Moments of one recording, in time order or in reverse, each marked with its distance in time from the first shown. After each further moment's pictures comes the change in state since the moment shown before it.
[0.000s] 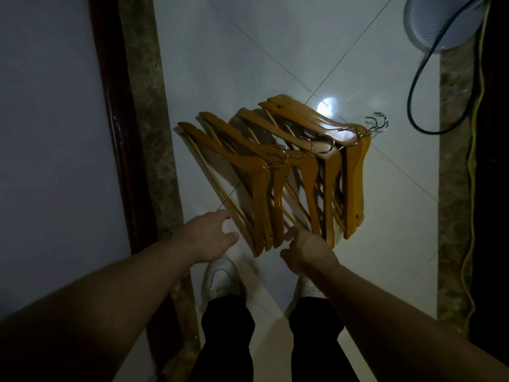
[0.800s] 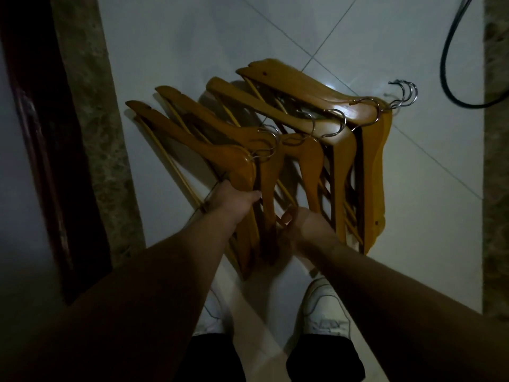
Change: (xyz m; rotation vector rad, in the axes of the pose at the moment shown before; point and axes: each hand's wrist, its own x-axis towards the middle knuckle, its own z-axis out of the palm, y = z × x) left_hand 0.185 0.050 0.062 -0.832 0.284 -0.235; right_hand 0.144 0.021 0.006 0.011 0.071 -0.029
